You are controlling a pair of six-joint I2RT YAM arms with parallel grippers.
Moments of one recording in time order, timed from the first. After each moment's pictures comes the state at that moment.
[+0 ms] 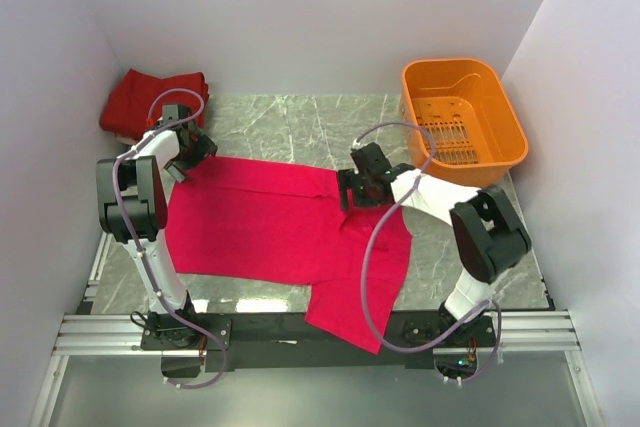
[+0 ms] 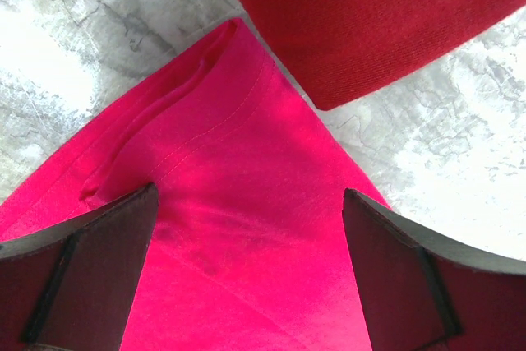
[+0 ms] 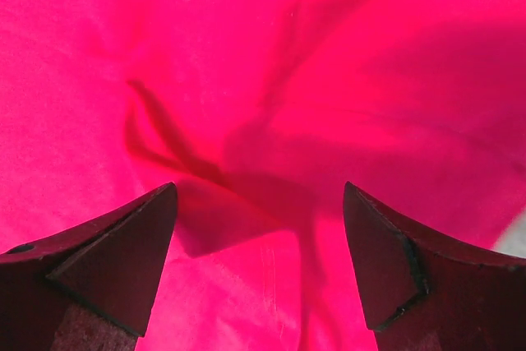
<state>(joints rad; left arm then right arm) 0.09 1.99 1.41 -0.48 -0.10 -0.73 0.56 1.68 1.05 -0.36 0.06 0.36</state>
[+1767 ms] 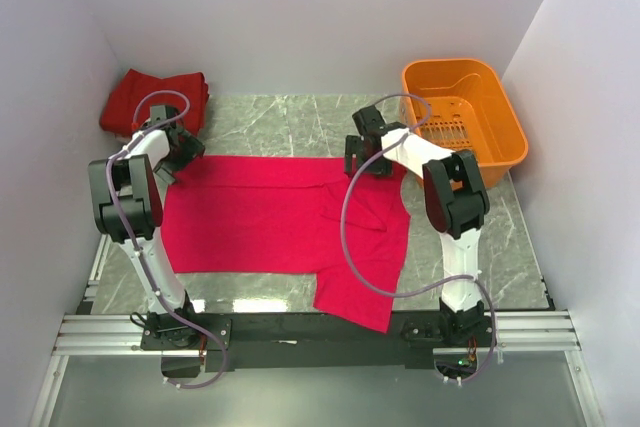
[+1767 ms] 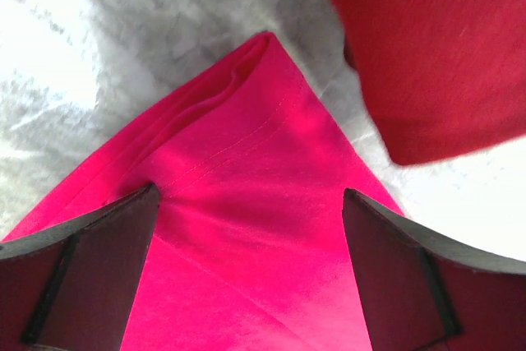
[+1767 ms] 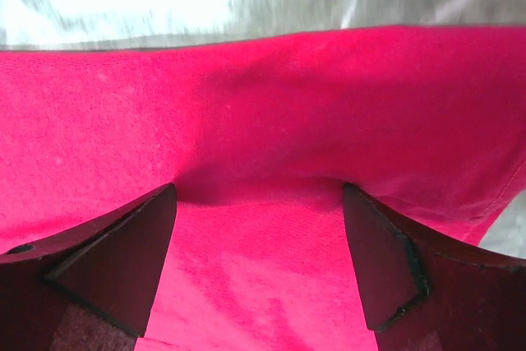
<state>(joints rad) 0.16 1.99 1.41 -0.50 -0.13 -0.76 0.39 2.09 1.54 -0.59 0.11 0.44</state>
